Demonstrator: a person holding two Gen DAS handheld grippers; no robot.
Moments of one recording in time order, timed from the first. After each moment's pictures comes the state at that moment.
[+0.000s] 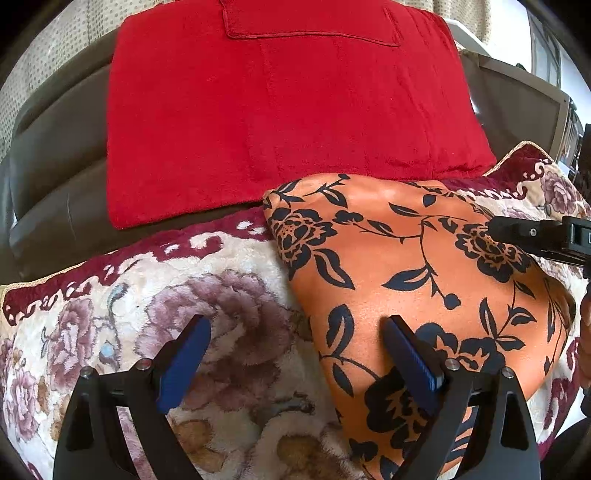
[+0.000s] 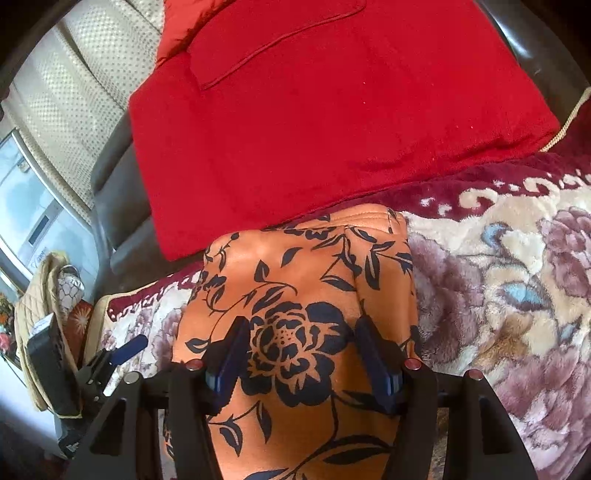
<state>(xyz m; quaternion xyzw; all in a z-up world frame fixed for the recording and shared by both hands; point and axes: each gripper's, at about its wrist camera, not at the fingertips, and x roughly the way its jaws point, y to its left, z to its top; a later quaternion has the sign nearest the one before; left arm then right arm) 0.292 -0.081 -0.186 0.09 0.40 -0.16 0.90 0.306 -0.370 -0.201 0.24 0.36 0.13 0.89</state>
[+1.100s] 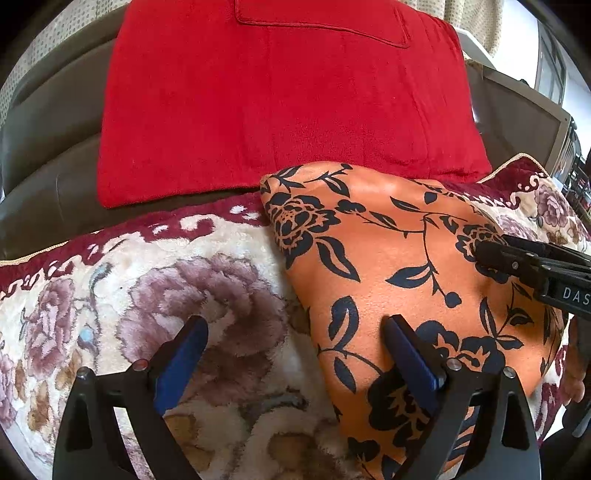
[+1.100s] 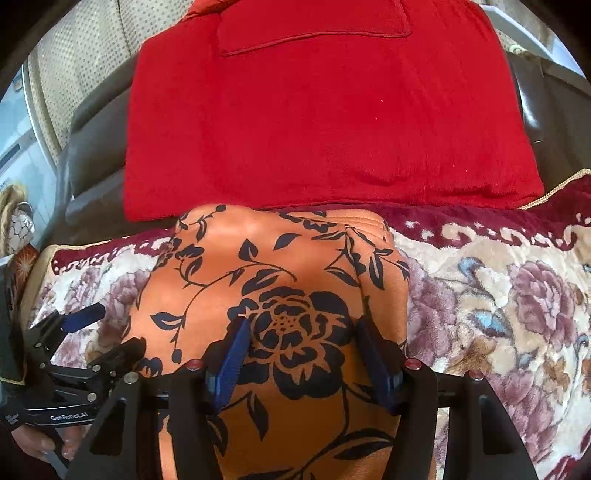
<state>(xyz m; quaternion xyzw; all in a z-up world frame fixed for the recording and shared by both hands) 0.299 -0.072 -0.196 0.05 0.42 -0.18 0.89 0.303 -0.325 -0.196 0.10 0.38 0.06 0.92</state>
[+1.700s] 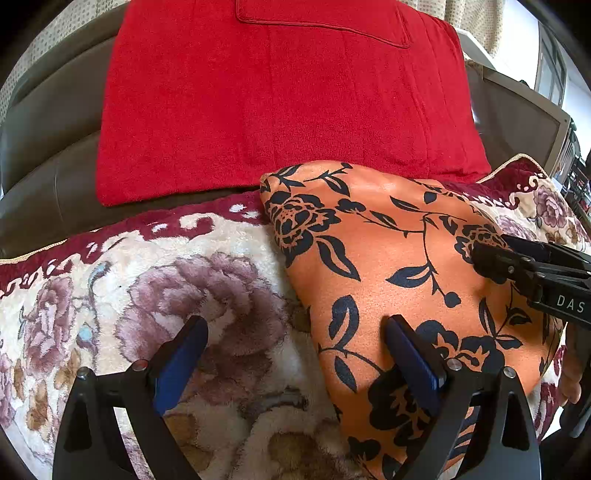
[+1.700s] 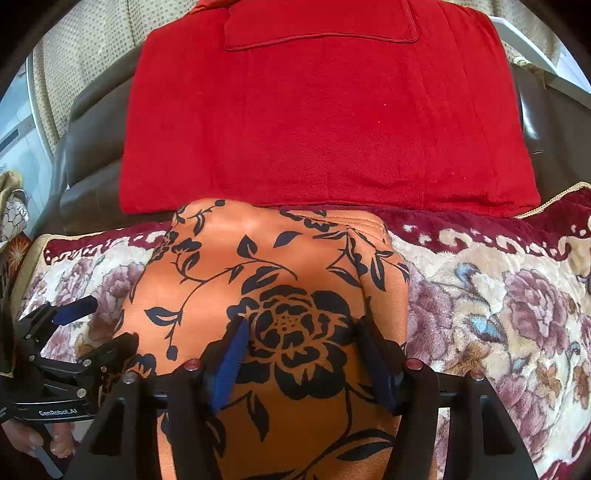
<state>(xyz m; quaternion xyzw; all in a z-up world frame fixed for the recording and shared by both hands) 0.300 -0.071 -0.197 0.05 0.42 -0.18 0.89 0.304 -0.319 -0.197 0.07 0.38 0.05 0.92</state>
